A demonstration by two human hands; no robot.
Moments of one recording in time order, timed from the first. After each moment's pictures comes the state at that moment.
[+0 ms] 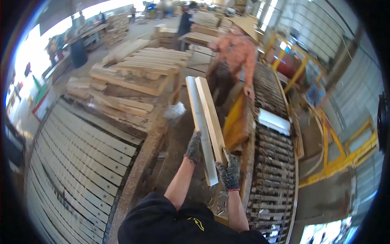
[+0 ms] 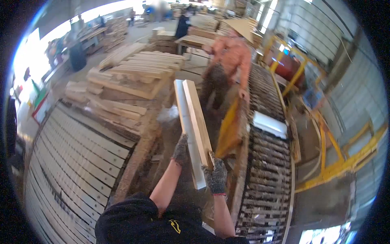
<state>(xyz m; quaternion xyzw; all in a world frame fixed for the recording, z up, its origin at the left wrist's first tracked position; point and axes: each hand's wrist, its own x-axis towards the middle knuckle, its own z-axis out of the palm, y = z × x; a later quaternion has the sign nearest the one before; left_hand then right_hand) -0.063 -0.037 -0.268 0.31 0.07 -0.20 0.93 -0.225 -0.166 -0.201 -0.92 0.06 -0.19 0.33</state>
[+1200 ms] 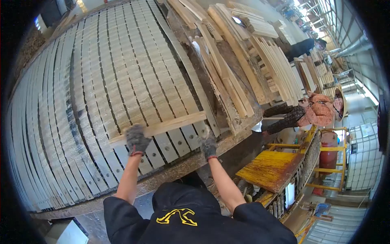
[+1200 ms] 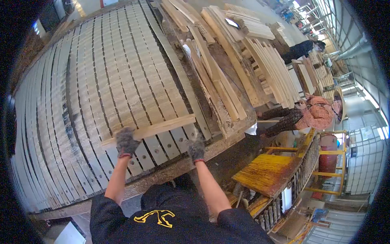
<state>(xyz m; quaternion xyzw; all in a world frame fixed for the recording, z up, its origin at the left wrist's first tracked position) -0.220 0.605 -0.444 0.91 0.37 -0.04 0.15 0.006 0.313 -0.431 -0.87 -0.20 0.15 0.42</state>
